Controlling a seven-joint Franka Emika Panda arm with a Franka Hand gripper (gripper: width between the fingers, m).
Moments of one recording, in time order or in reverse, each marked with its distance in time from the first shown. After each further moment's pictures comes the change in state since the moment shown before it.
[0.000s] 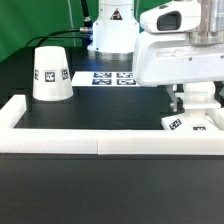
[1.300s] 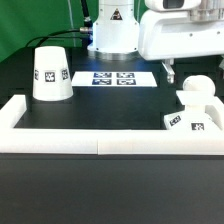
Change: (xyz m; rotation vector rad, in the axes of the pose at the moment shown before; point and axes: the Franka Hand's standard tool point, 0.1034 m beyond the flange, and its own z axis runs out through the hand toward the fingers) arm -0.092 -0.016 -0.027 -0.010 -0.042 -0.132
